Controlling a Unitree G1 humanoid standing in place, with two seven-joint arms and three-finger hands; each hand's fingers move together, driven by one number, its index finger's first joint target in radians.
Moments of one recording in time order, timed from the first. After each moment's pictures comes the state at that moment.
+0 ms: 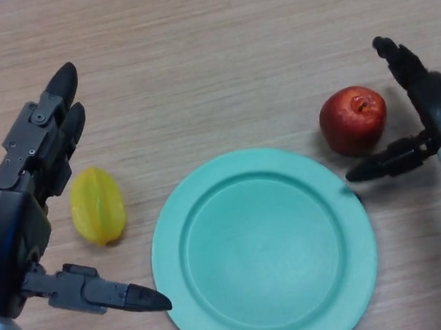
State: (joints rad) left arm 0.17 0.19 0.16 -0.75 -0.08 0.25 -0.28; right arm -0.58 -0.34 -0.01 0.64 -0.28 -0.10 -0.02
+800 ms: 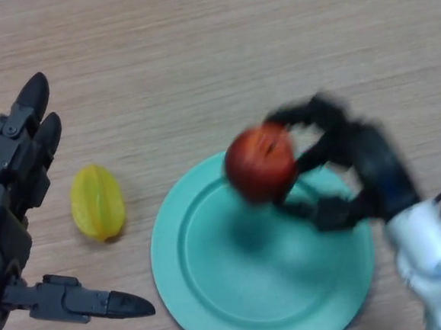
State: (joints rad) left arm 0.21 0.17 0.22 -0.75 -0.11 0.22 -0.28; right arm -0.13 -0.19 0.25 -0.22 -0.25 0.24 0.04
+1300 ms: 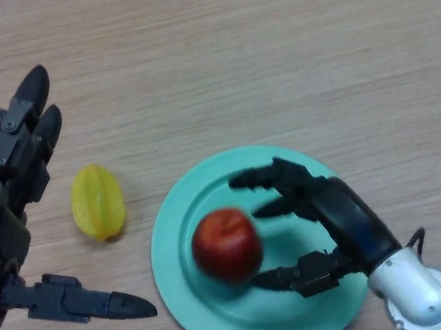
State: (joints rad) left arm 0.20 0.17 0.22 -0.80 -0.11 0.23 -0.29; right arm -0.04 -0.19 0.32 -0.34 -0.25 0.24 0.18
